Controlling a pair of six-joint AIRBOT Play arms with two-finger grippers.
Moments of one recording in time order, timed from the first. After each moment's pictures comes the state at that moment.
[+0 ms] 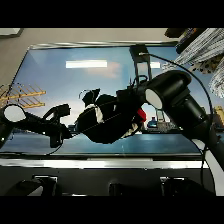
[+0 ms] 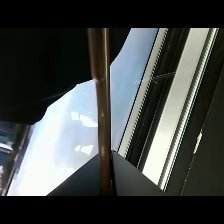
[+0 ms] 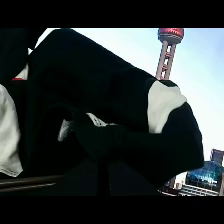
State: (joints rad) left arm -0.18 -0.99 0.89 1.04 -1.41 -0.45; right arm 0.67 -1.21 1.51 -1.77 1.24 2.02
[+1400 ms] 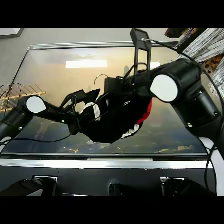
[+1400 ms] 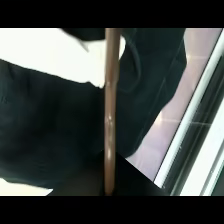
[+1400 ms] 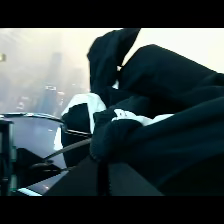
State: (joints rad) left arm -0.37 -1.17 1.06 1.07 -1.19 -0.72; right arm 0.67 -1.23 1.65 -1.52 1.18 2.10
